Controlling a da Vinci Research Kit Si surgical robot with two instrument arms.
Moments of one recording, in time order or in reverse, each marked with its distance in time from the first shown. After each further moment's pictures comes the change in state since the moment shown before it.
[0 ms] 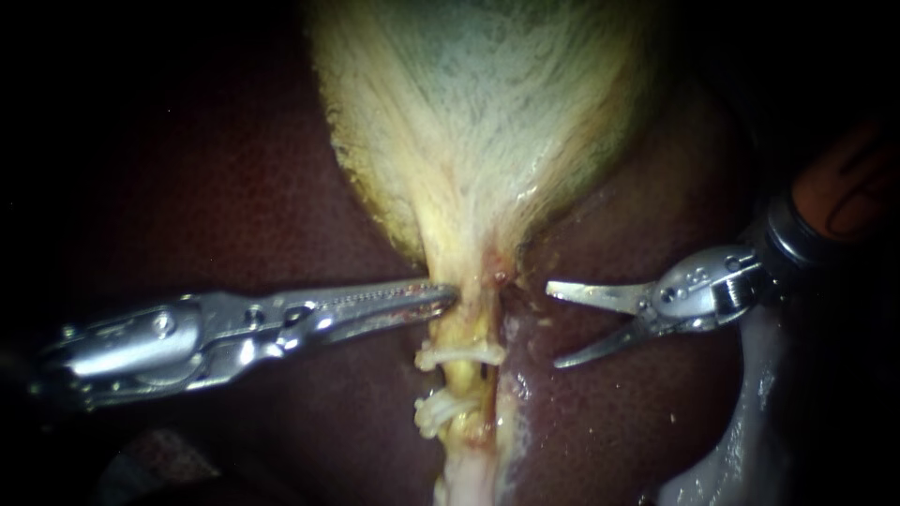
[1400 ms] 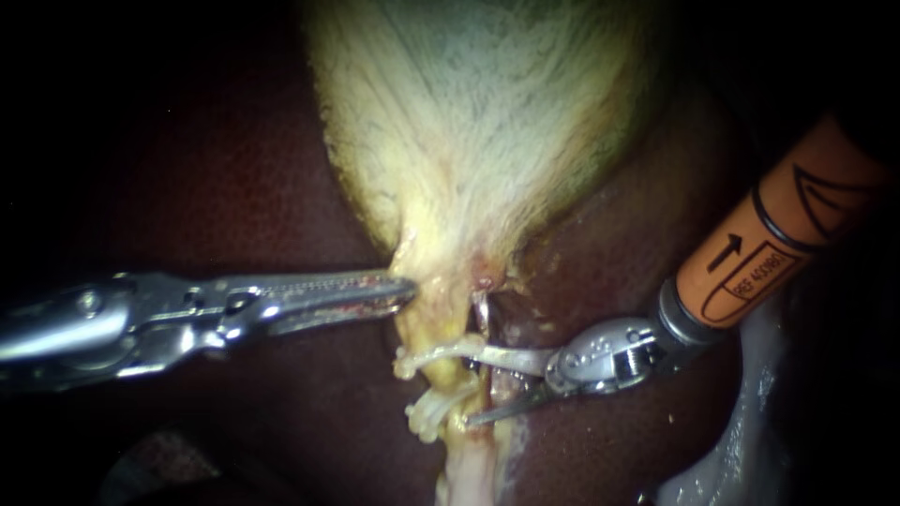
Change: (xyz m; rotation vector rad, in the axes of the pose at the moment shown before) right arm -0.004 -0.006 0.012 0.179 -0.035 0.024; left arm -0.005 -0.001 -0.005 -0.023 -0.005 -0.022
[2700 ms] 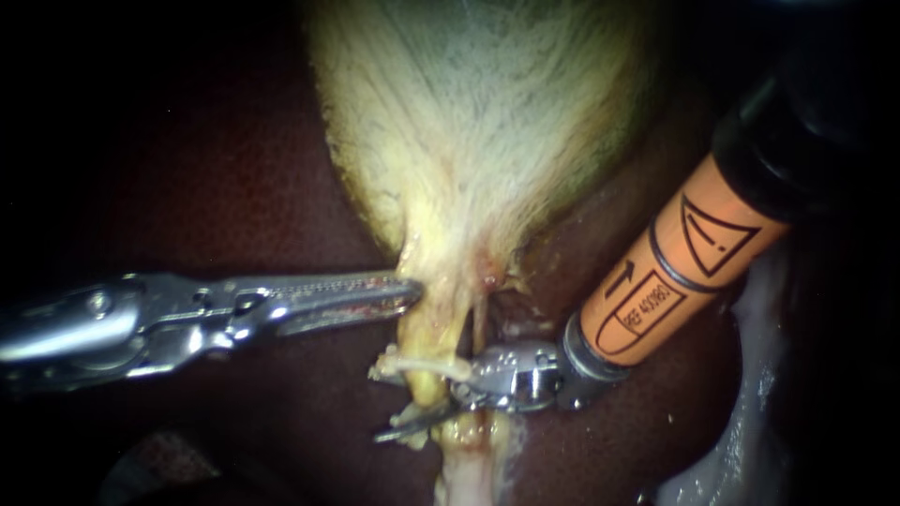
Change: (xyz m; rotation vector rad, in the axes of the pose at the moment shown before) right arm 0.004 -0.001 0.006 0.147 0.115 0.250; left arm 0.000 0.001 0.001 -0.001 0.000 0.001
